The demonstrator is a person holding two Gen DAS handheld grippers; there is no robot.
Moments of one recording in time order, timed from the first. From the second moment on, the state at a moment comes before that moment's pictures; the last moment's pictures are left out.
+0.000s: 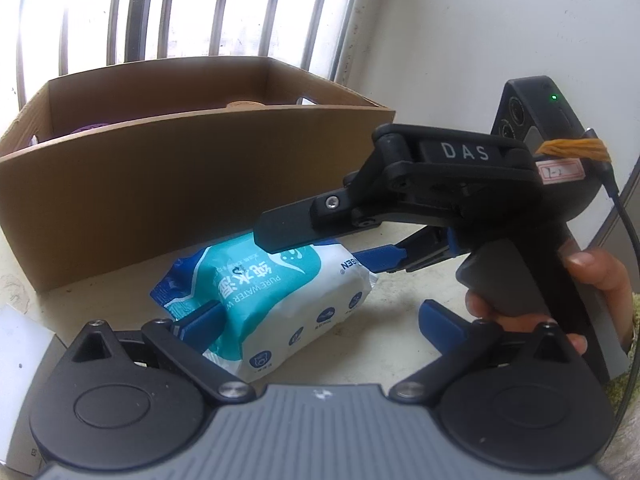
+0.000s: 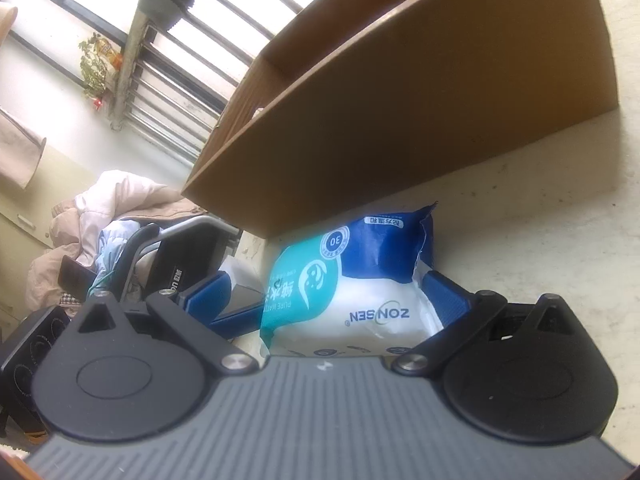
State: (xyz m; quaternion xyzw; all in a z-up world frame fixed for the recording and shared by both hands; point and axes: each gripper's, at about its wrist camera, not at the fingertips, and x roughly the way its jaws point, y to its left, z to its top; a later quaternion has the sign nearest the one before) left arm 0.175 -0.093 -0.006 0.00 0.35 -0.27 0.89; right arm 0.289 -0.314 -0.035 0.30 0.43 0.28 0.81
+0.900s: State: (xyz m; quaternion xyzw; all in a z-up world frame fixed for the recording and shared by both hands) left arm 0.177 -0.094 -0.012 0.00 0.35 -0.28 0.89; right arm 0.283 -0.312 -0.043 0.29 0.43 0.26 0.82
